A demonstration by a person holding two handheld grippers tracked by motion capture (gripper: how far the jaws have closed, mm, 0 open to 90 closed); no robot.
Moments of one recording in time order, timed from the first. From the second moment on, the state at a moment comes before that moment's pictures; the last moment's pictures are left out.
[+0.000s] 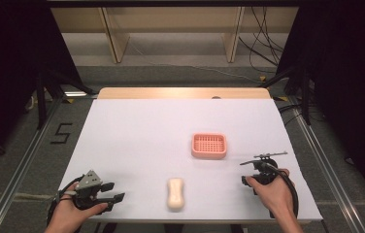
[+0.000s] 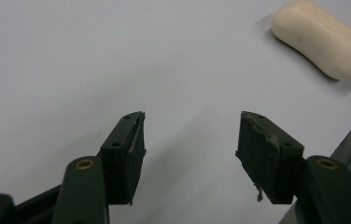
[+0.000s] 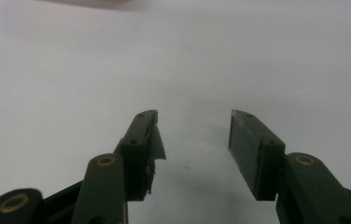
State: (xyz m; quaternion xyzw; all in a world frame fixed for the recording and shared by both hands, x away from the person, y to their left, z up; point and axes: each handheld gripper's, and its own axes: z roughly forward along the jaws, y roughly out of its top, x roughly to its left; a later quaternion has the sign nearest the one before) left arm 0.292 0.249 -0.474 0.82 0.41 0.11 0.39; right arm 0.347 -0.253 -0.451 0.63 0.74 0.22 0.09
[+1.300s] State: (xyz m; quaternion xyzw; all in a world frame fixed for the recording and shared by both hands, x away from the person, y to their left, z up) left arm 0.291 0.247 -0.474 0.82 0.40 0.11 0.39; right arm 0.351 -0.100 -0.438 0.56 0.81 0.17 -0.01
